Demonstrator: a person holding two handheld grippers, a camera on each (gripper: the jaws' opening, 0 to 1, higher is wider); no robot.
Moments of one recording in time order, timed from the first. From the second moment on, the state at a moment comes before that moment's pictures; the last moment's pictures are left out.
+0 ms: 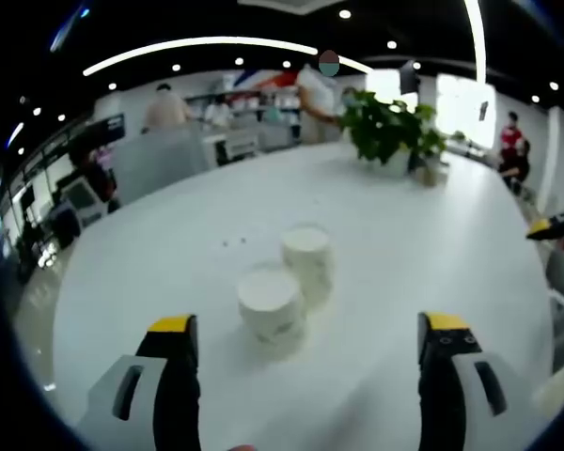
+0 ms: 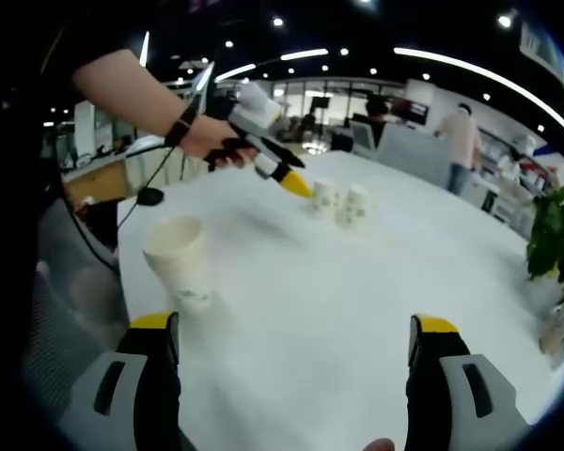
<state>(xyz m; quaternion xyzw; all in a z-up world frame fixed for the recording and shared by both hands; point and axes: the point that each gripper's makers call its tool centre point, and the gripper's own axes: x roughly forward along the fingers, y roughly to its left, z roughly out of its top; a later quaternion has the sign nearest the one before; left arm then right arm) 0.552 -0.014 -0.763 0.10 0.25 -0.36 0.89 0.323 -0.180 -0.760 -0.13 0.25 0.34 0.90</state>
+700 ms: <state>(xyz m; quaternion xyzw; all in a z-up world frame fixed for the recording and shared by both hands) 0.590 -0.014 -0.789 0.09 0.26 -0.35 0.90 0.327 -0.196 -0.769 -0.12 0.26 0.33 0.90</state>
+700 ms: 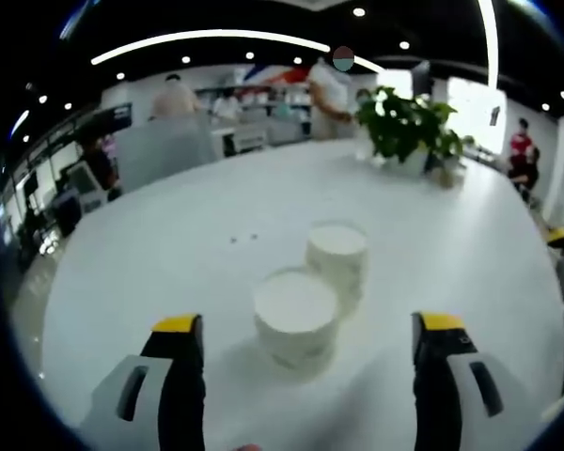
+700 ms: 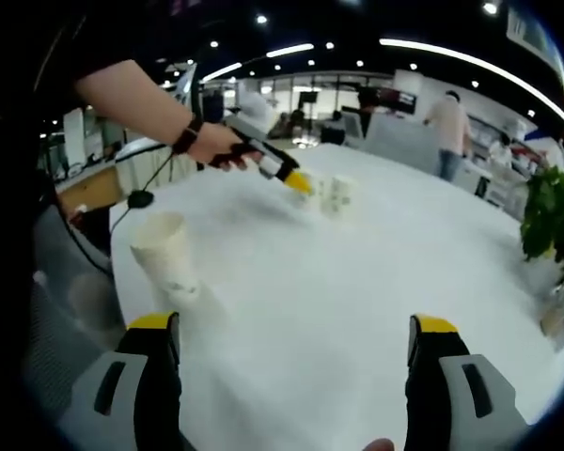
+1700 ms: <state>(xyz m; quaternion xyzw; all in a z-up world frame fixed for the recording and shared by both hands) 0.606 -0.018 -0.797 0.09 0.26 -0.36 0.89 0.334 -0.203 -0.770 -0.07 0.28 0.31 0.91</state>
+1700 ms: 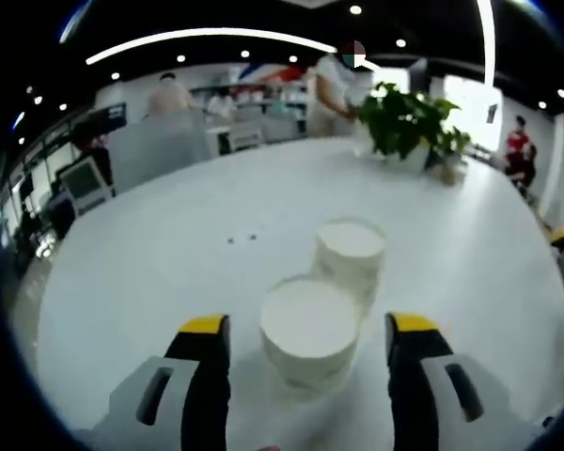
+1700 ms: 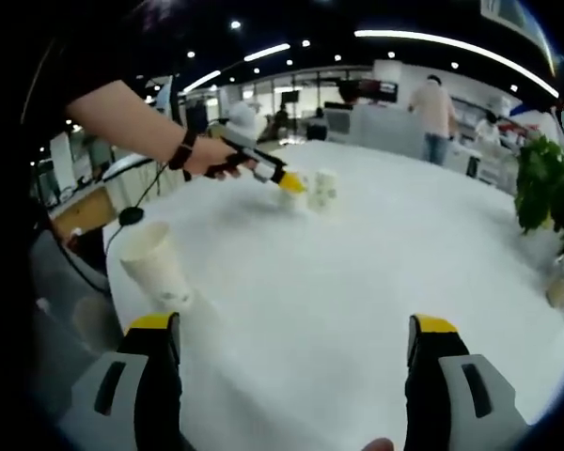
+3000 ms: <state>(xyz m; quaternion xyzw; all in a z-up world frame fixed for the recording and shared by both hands) 0.591 -0.010 -0.771 0.06 0.26 -0.37 0.89 0.327 -0.198 -0.764 -0.06 0.27 0.30 0.91</state>
